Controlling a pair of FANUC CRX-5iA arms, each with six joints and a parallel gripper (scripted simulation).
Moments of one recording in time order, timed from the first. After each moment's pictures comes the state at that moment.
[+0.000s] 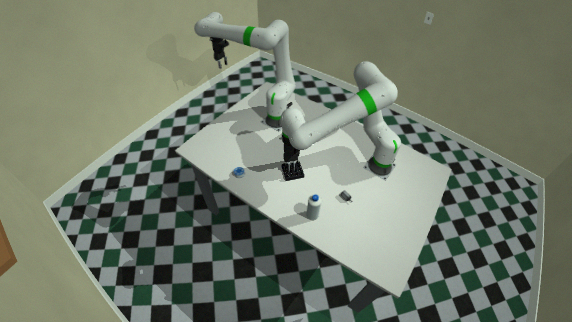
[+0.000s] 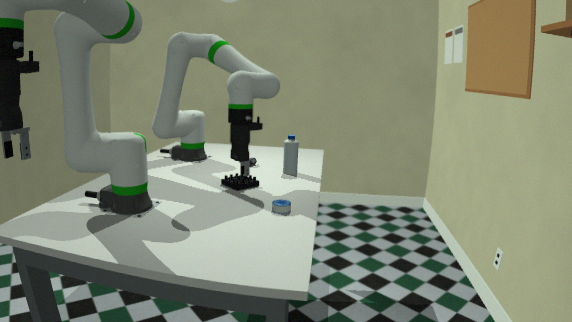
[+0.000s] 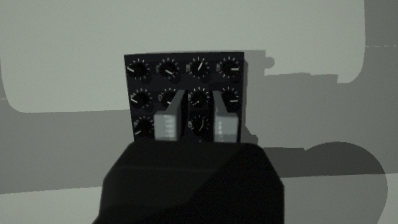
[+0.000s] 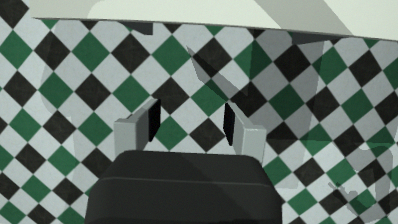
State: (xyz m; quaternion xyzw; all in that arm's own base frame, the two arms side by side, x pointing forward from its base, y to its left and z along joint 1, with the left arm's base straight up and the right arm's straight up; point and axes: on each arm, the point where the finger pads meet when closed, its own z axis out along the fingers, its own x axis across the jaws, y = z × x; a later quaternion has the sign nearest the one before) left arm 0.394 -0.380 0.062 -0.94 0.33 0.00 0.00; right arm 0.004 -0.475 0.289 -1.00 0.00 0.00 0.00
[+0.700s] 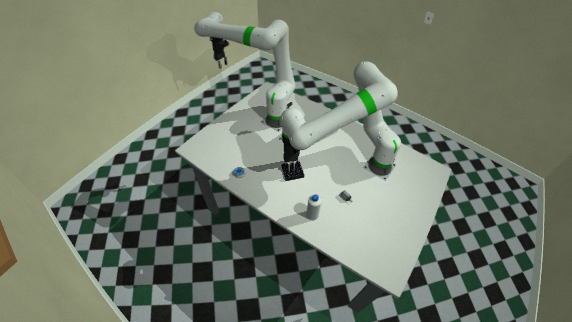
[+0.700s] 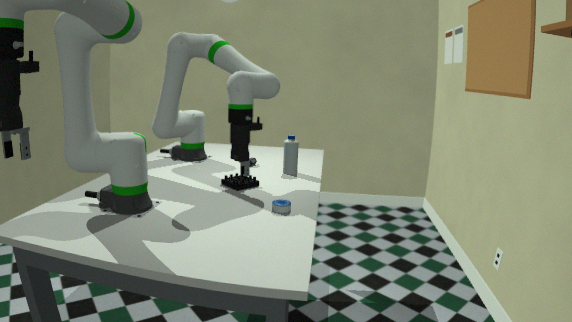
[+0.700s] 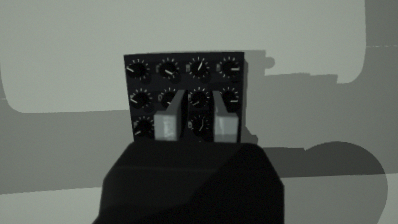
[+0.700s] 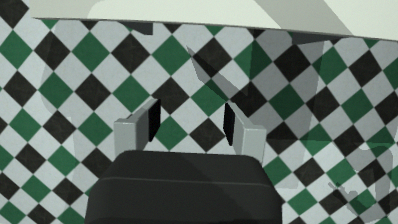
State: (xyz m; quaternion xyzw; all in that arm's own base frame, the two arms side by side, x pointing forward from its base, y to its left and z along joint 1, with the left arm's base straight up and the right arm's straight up) left arm 0.394 -0.380 0.061 -0.94 0.33 0.00 0.00; right arm 0.004 -0.475 0.289 -1.00 0.00 0.00 0.00
